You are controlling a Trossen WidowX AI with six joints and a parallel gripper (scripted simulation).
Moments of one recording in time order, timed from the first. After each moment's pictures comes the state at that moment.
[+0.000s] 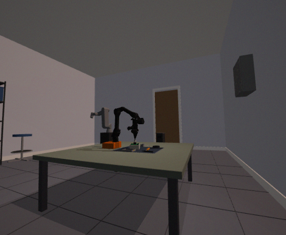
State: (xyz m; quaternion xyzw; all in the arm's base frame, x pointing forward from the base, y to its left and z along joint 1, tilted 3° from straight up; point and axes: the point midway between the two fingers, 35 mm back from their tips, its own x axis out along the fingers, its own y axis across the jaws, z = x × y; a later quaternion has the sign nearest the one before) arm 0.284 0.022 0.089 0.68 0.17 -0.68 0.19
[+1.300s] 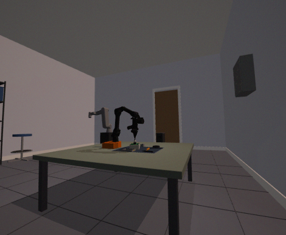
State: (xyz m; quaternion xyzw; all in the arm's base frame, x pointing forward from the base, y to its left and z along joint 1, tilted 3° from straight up) arm 0.287 0.016 0.098 0.67 0.21 -0.69 0.17
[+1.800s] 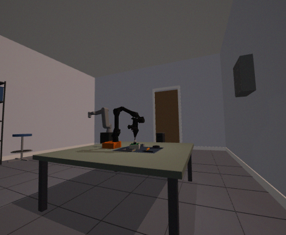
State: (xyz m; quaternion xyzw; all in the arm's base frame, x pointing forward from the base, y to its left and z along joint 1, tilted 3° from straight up) arm 0.281 0.027 0.100 0.69 0.13 -0.67 0.23
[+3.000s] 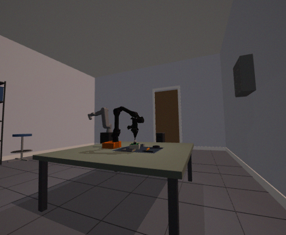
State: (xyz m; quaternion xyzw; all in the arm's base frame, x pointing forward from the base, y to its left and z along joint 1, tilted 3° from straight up) arm 0.284 0.022 0.096 0.69 0.17 -0.68 0.20
